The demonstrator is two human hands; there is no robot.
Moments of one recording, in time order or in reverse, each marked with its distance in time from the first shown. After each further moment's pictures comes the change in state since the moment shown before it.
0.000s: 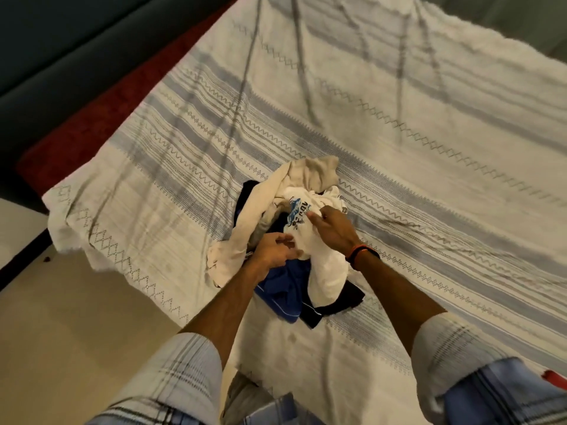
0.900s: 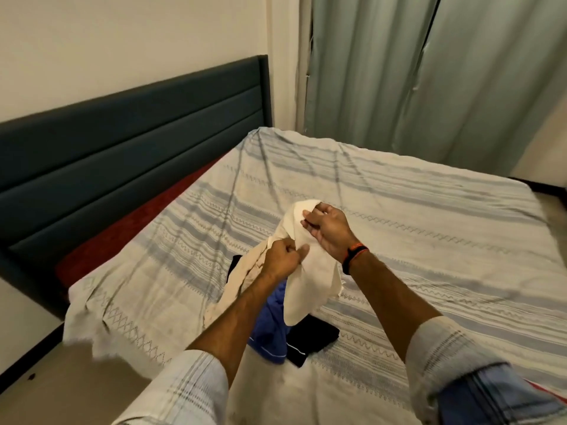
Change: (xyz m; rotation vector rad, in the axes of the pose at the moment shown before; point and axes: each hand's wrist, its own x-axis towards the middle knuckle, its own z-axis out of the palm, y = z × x) left_hand -0.203 0.046 0.068 0.207 0.127 0.621; right_hand -0.217 -0.083 -0.132 1.250 0.139 -0.213
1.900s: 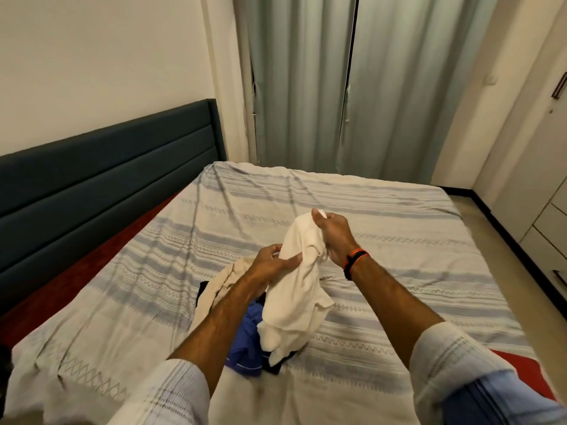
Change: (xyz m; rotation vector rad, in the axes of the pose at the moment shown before) left_hand -0.082 0.042 0.024 -0.238 -0.279 0.069; right_hand -0.097 -0.042 -0.057 -0.233 0.314 -0.211
